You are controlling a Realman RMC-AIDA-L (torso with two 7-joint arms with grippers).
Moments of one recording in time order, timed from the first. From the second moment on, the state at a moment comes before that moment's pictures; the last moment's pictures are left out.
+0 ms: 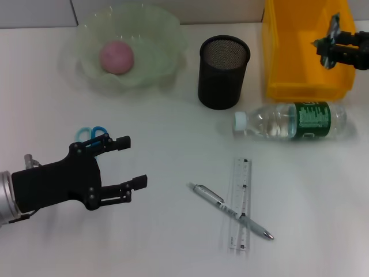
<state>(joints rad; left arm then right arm) -0.34 -1.97 1.17 0.39 1.43 1.58 -0.88 0.42 1.98 -0.87 -0.92 -1.81 -1.23 1.77</state>
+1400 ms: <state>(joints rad) -0.34 -1.98 1.16 0.39 1.42 1.58 -0.87 0.57 2.04 -0.81 -1.15 -2.19 -1.27 2.00</state>
